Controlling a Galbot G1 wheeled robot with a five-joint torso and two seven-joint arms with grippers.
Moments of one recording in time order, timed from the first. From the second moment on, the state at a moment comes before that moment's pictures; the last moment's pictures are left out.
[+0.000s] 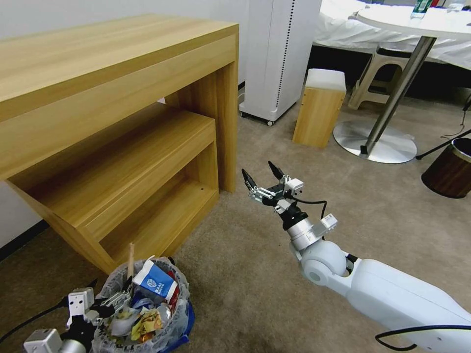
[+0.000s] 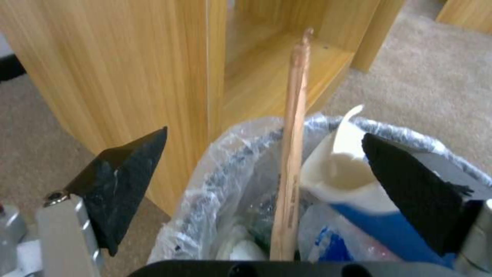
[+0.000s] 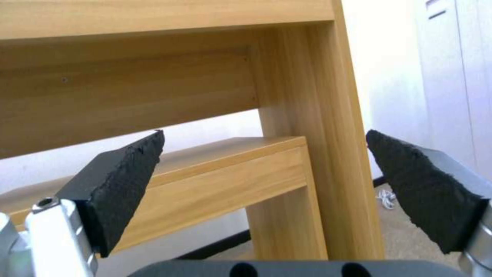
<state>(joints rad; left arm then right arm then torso) 1.94 -1.29 -0.87 -2.17 -0.51 0.15 0.06 -0.58 0.76 -0.52 1.83 0.90 0.58 0.25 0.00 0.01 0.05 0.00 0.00</state>
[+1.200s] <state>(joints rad) 1.90 -1.40 -0.86 -2.31 -0.39 0.12 0.01 -0.96 0.82 0.01 1.71 0.58 0.55 0.53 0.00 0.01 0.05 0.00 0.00</state>
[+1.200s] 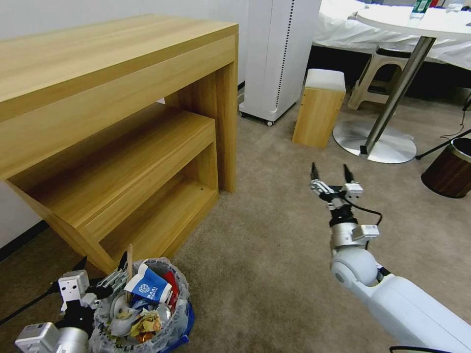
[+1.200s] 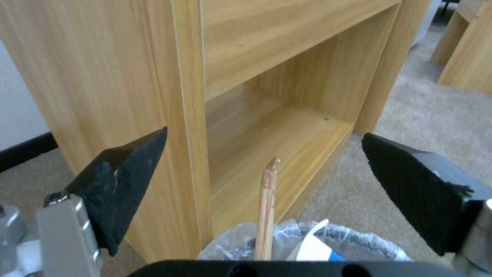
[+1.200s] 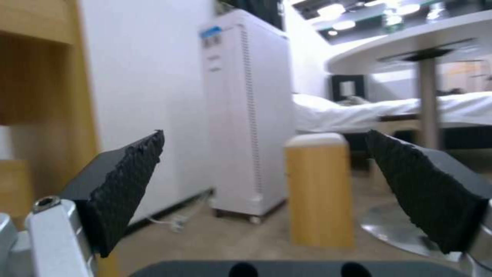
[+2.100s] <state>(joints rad) 1.88 -1.41 -0.82 -2.33 -0.23 0.11 0.01 -1.07 0.97 0.14 1.70 0.41 0.17 0.62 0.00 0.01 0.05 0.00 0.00</state>
